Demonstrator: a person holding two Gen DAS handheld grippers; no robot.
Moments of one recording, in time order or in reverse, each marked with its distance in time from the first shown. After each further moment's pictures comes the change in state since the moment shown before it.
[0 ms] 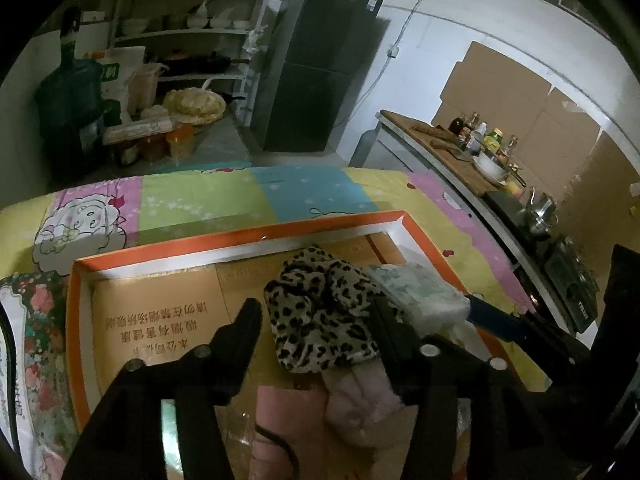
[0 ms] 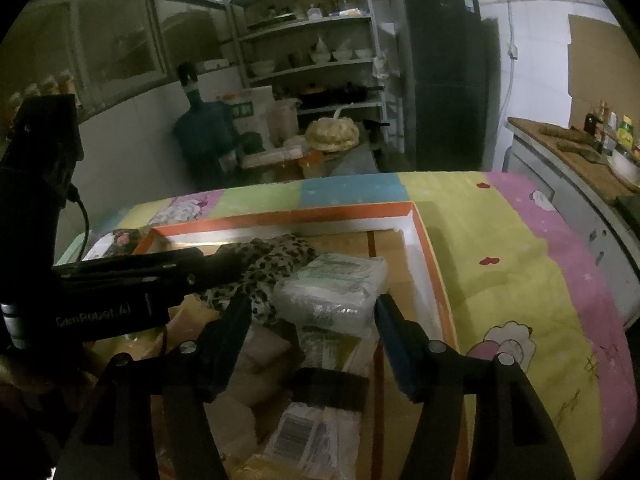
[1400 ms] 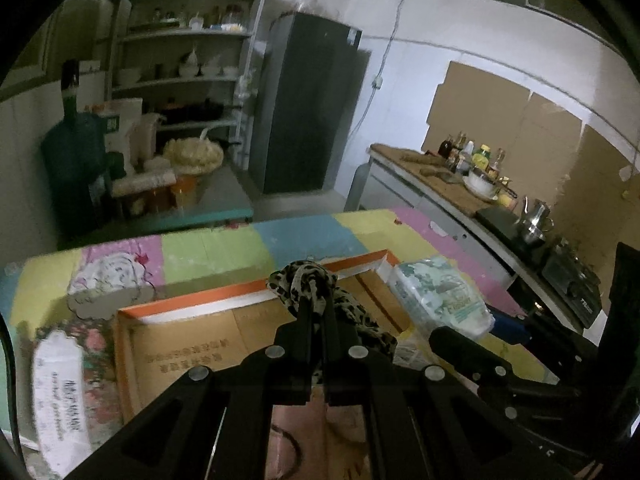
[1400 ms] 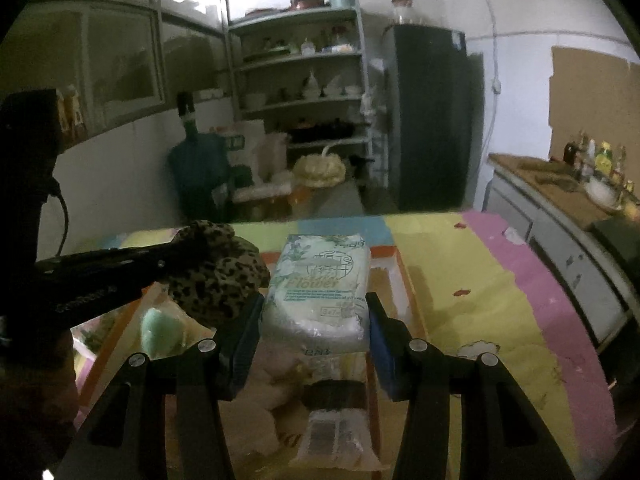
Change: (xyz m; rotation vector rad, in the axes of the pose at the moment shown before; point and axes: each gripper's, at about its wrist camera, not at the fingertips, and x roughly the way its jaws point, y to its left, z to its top) left arm -0.043 -0.011 0.007 0.089 -0.133 0.029; right arm -0.034 0.014 0.007 -0.020 -0.110 -0.067
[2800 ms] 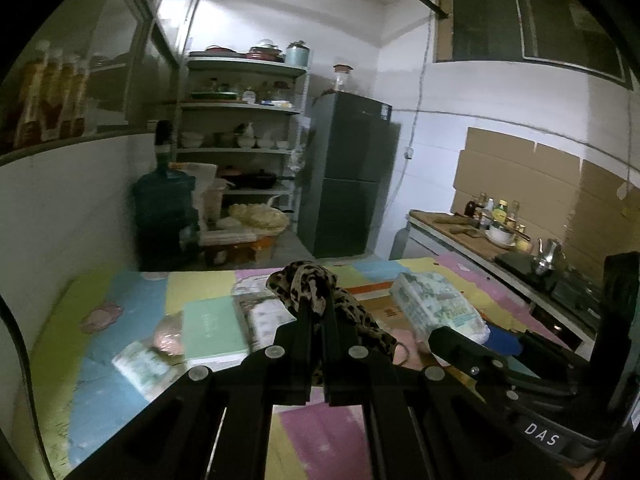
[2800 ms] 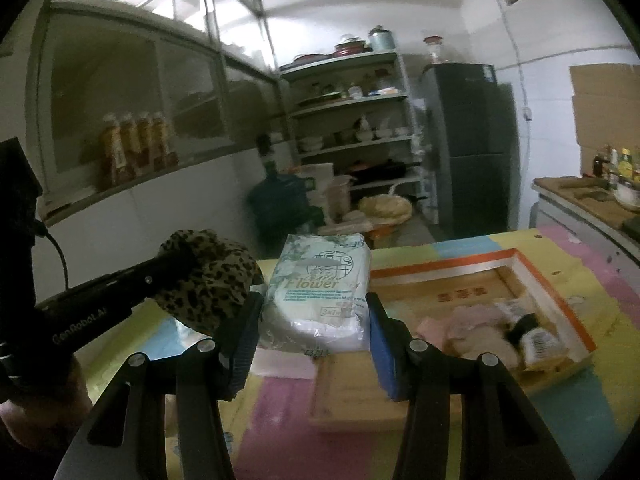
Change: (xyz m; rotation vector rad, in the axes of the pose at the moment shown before) left arm -0.215 0.086 -0.078 0.010 -0.283 0.125; right arm -0.099 0.183 -0.045 0.037 -0.198 0.139
